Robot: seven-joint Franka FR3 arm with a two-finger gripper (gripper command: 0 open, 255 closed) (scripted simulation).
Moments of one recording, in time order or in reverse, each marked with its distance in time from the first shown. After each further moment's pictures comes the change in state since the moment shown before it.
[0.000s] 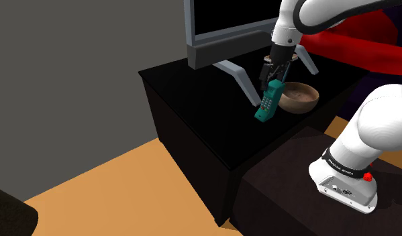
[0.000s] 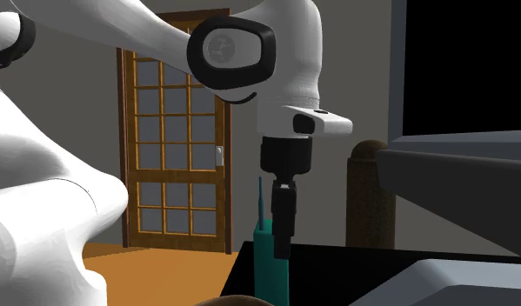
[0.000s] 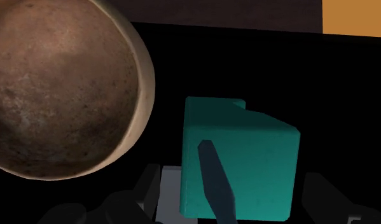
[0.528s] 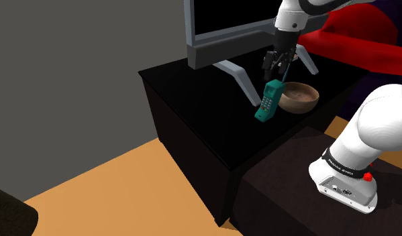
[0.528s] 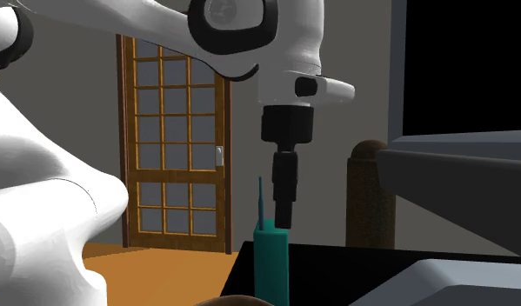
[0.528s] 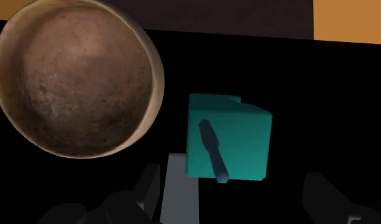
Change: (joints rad) arm -0.003 -0.014 0.004 0.101 -0.012 -0.119 0.005
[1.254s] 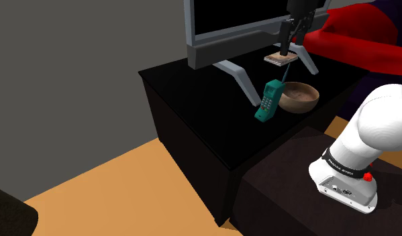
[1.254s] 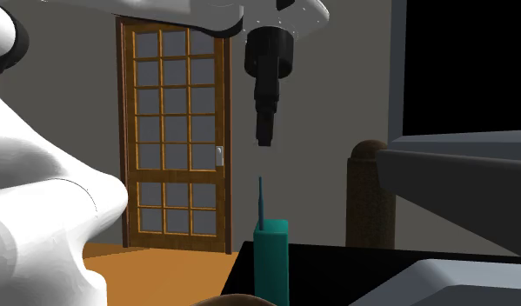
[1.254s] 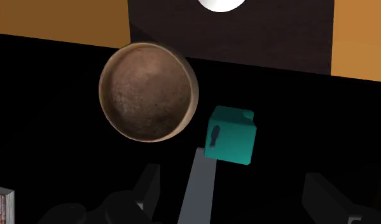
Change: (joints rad) arm 0.008 -0.033 0.106 0.266 -0.107 -0.336 0.020
